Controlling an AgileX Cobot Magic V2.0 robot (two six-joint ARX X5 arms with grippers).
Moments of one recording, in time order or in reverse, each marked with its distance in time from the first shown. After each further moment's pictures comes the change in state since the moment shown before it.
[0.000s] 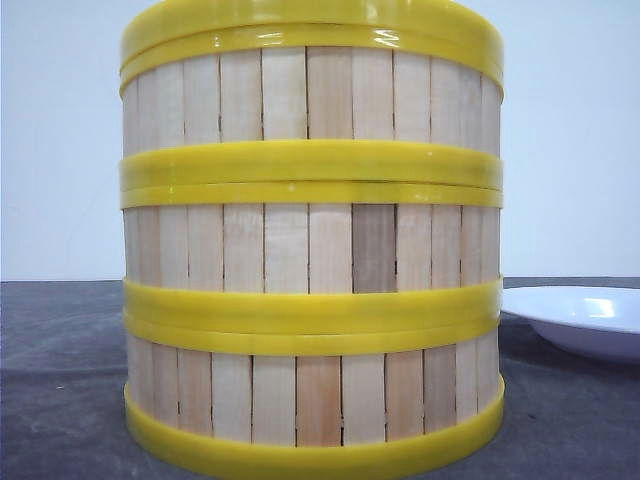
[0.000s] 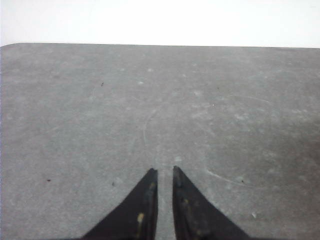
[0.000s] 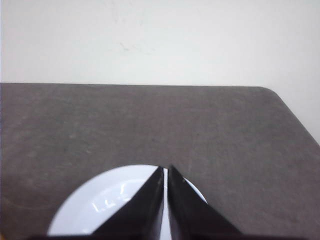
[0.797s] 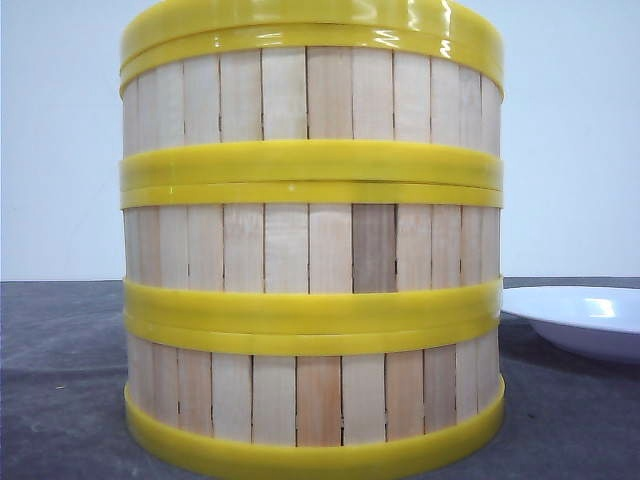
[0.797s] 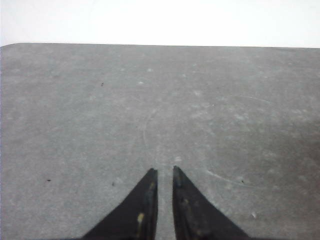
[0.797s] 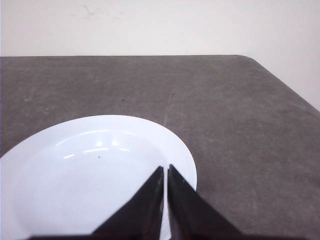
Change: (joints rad) left arm 0.000 0.000 0.000 0.000 0.000 0.000; right arm -0.129 -0.296 -0.417 0.144 -0.056 -0.011
